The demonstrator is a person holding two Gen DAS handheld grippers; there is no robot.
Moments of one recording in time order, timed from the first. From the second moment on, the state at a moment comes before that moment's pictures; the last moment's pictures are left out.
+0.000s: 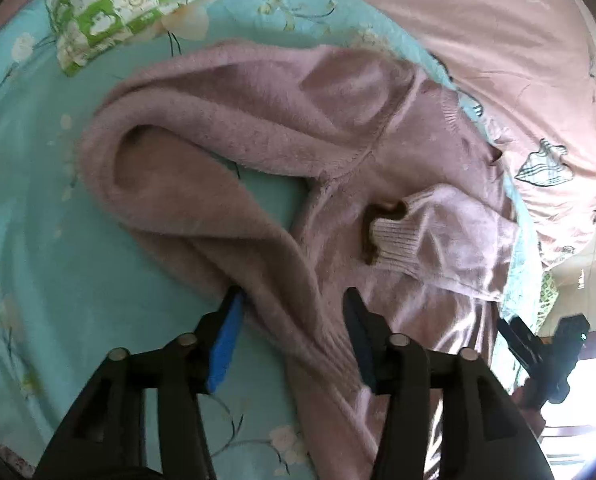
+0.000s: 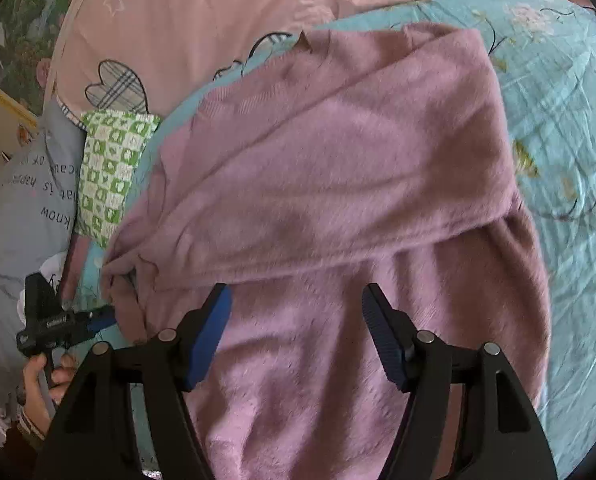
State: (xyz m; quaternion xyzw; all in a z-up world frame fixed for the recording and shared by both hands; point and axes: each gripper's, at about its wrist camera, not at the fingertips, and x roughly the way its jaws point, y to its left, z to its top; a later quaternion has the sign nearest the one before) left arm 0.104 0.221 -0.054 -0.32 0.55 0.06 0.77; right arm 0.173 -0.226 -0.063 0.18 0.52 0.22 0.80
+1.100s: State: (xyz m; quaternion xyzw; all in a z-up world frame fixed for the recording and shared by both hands) left arm 0.289 -0.078 -0.037 -0.12 0.53 -0.20 0.81; right arm 0.153 -0.324 -0.068 0.25 0.49 0.13 0.82
